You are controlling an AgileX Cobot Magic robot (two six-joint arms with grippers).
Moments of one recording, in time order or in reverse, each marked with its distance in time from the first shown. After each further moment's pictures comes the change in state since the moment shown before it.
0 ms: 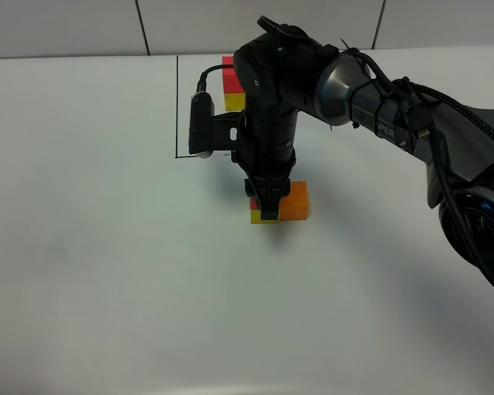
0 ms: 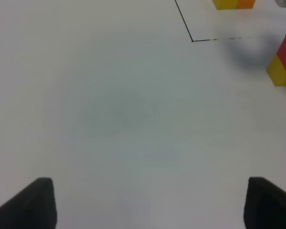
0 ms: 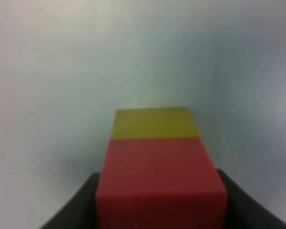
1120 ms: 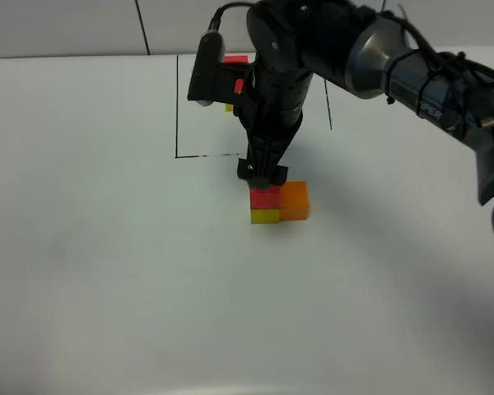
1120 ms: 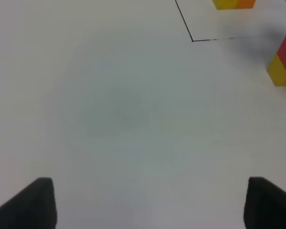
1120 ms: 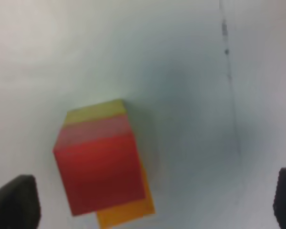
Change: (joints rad) left arm 0.000 0.000 0.000 0.000 0.000 -0.001; right arm -0.002 -0.156 0.010 -0.048 -0.039 0.194
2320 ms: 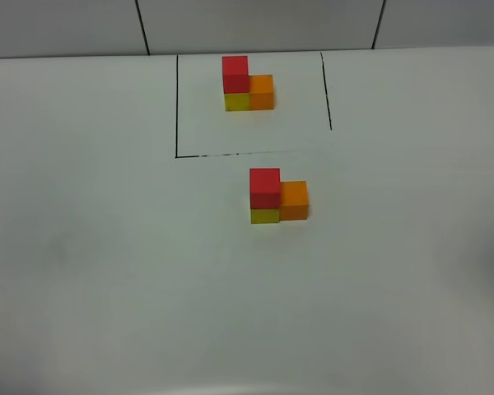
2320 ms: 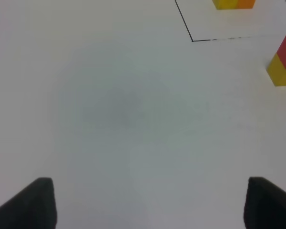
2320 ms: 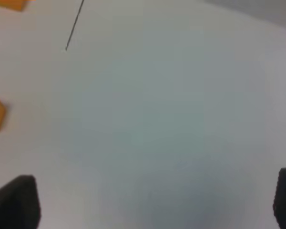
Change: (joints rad) left arm 0.000 0.000 0.000 0.000 0.000 0.002; right arm -0.372 -1.218 0.827 -0.151 -0.161 0.764
